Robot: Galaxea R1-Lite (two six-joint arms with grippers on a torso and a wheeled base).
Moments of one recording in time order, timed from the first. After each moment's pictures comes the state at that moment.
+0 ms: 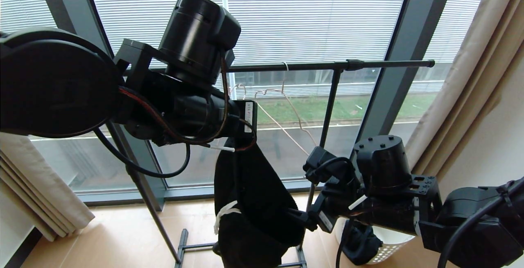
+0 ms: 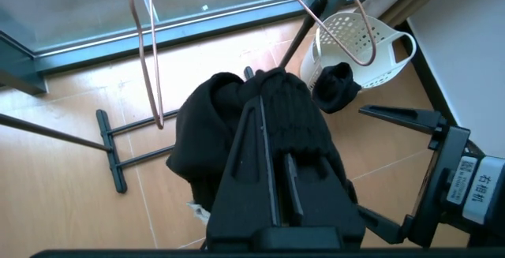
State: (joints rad) left arm -0.75 1.78 -1.55 0.40 0.34 -0.36; right arm 0.68 1.83 -0.75 -0.51 0.06 -0.26
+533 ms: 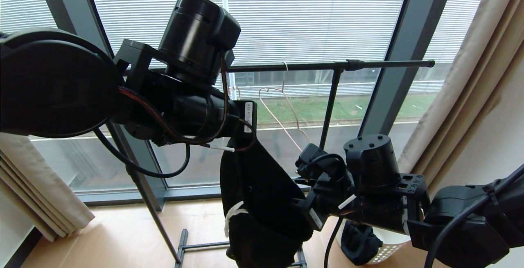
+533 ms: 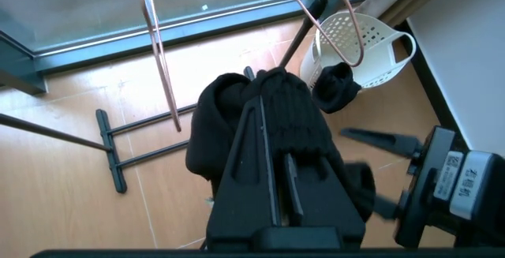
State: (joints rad) left arm -0.75 1.78 -1.55 0.40 0.34 -0.36; right arm 0.71 1.86 -0.79 -0.51 0.05 -0.18
